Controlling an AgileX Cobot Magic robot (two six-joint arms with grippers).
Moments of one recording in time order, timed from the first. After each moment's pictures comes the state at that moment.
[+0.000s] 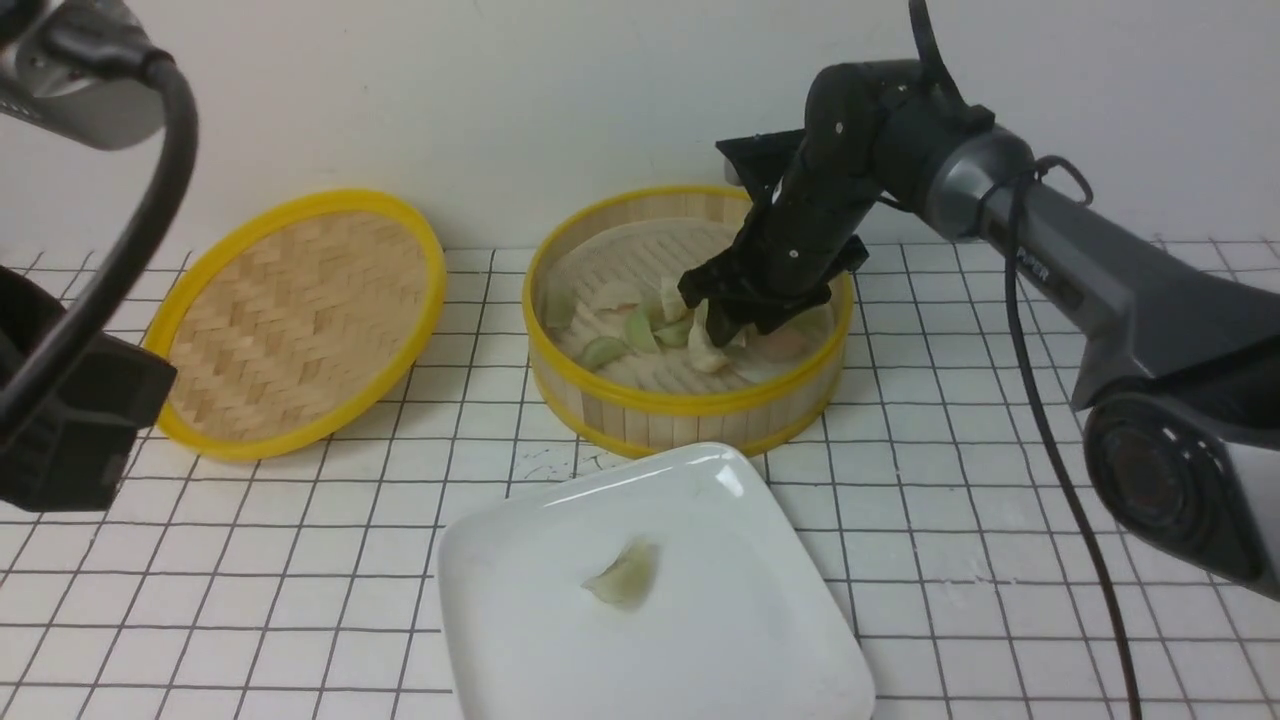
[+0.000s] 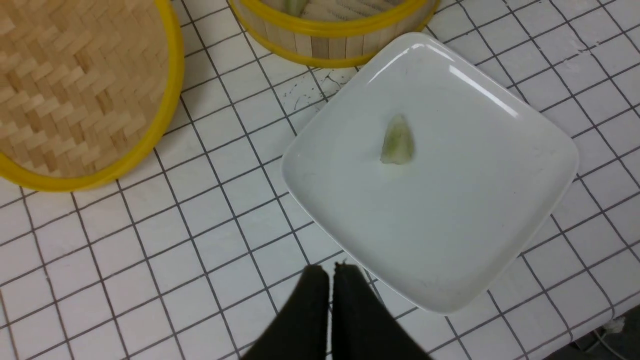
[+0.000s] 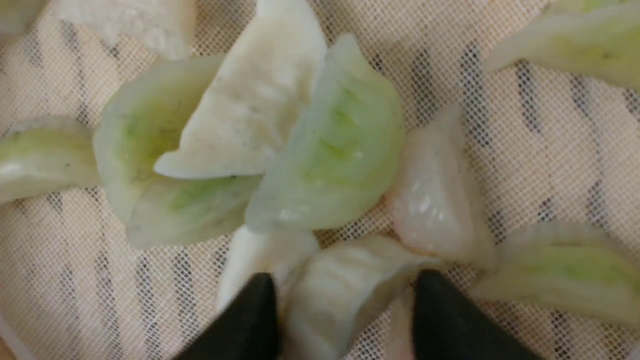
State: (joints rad) right arm 0.39 2.53 -2.41 0.18 1.25 -0.03; left arm -0.51 0.95 -1.28 0.02 1.26 -0.06
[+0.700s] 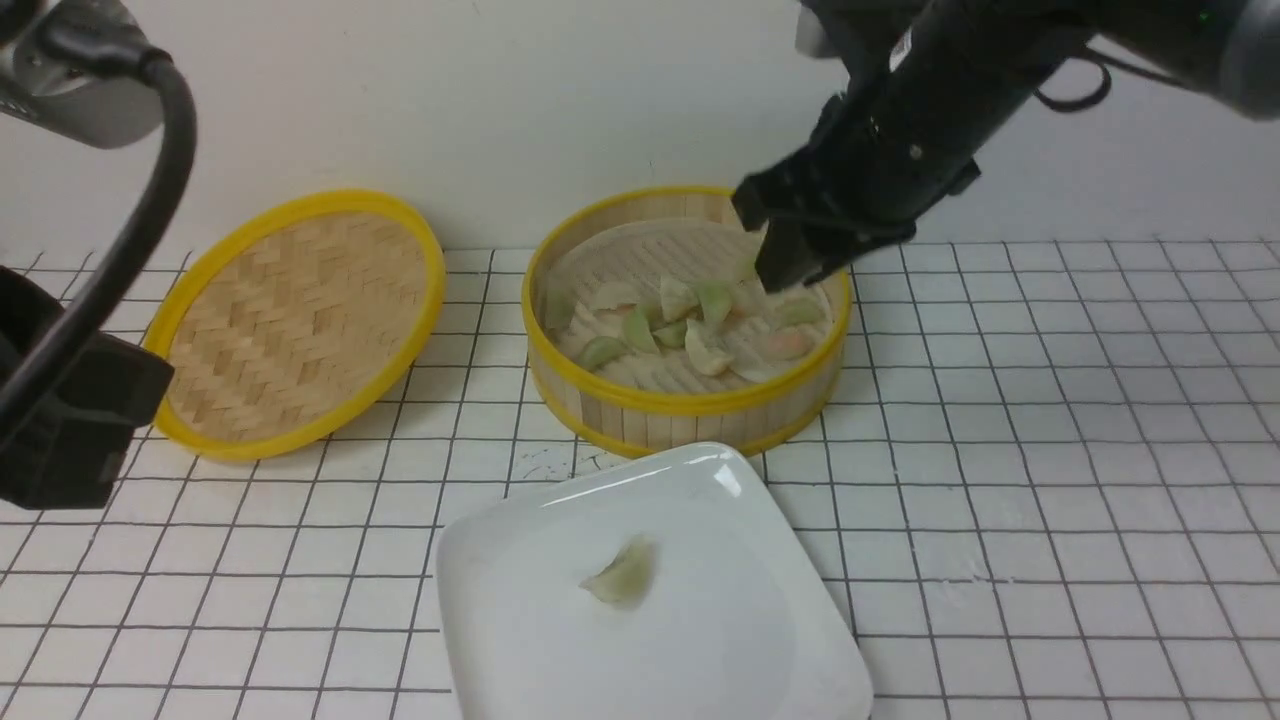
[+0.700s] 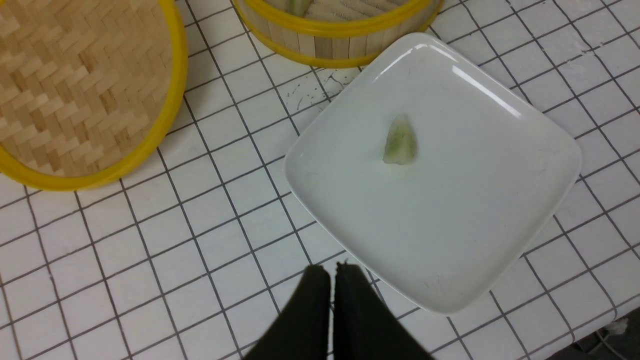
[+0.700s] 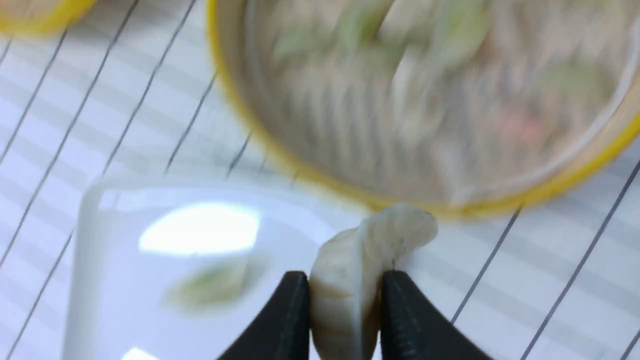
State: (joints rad) right arm 0.44 1.88 -1.79 0.29 1.24 -0.07; left arm -0.51 0.95 -1.28 0.03 1.26 -0.06
